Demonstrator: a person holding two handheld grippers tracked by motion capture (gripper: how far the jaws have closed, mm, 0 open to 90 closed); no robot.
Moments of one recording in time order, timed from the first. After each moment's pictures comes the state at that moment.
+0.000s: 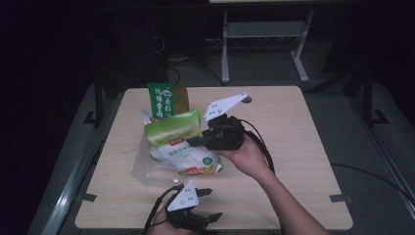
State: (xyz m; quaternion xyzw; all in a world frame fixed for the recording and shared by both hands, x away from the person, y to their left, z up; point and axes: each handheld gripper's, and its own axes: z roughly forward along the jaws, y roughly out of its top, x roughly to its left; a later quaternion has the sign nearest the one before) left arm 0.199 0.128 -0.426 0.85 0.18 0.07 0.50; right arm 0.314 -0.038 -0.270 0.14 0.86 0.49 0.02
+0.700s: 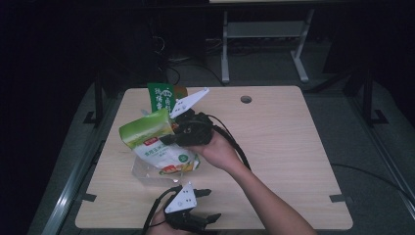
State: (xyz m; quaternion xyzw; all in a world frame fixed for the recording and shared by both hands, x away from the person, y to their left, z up) left arm 0.197 0.131 -0.426 0.85 0.17 0.07 0.50; right arm 0.332 0.028 -0.272 0.12 0.87 0.48 0.00
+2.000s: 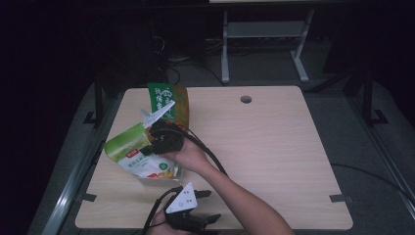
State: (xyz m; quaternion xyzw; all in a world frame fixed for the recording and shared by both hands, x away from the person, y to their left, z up) left arm 0.198 0.132 -0.431 0.85 0.17 0.07 0.49; right arm 0.358 0.101 -0.334 0.12 0.89 0.44 -0.06
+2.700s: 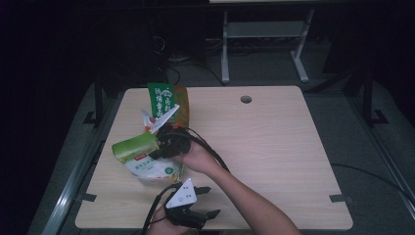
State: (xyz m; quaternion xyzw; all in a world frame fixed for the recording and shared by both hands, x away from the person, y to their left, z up) left arm 0.206 0.133 -0.430 0.85 0.18 0.07 0.49; right arm 0.357 0.086 -0.345 0.10 0.90 0.41 -0.05
